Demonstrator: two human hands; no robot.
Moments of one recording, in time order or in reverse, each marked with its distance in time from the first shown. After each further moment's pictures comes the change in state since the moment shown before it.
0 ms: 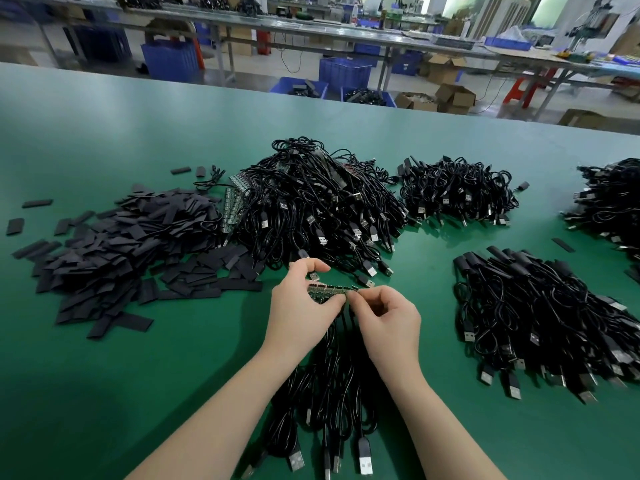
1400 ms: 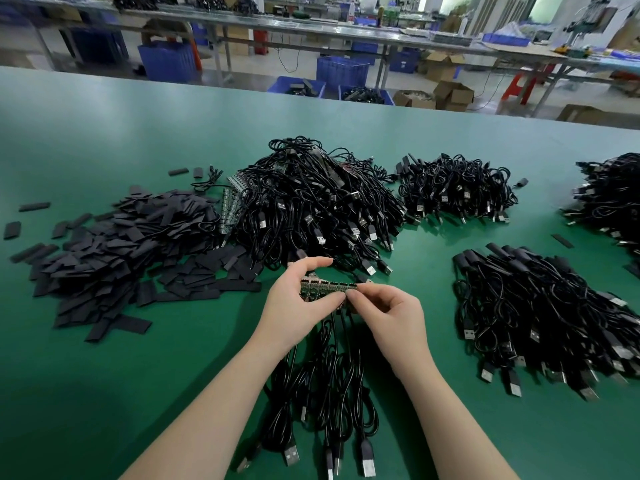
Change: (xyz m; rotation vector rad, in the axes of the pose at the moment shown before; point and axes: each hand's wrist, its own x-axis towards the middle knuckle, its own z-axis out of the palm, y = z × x) left_hand 0.004 -0.003 -0.014 -0.122 -0.166 -0.003; right_hand 0.008 -0.003 -0.013 0.066 -0.152 -0.025
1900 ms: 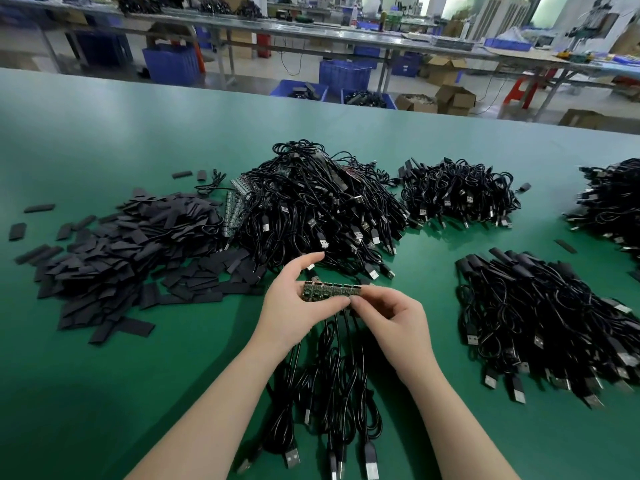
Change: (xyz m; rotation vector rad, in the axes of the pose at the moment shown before) left_hand 0.003 -0.003 -0.004 -0.057 0.016 -0.043; right_hand 0.001 0.003 -0.004 0.007 -0.050 -0.007
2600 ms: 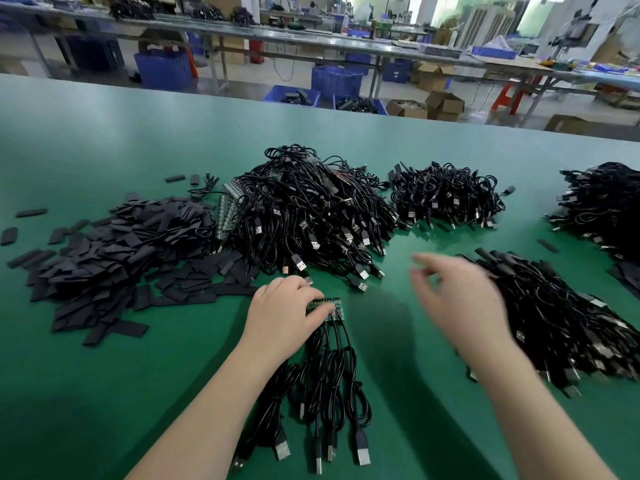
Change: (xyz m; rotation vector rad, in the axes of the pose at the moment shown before) left_hand 0.002 -0.009 -0.001 0.989 -0.065 0.230; right_hand 0.017 -0.050 -0.075 -1.041 0.161 -0.191
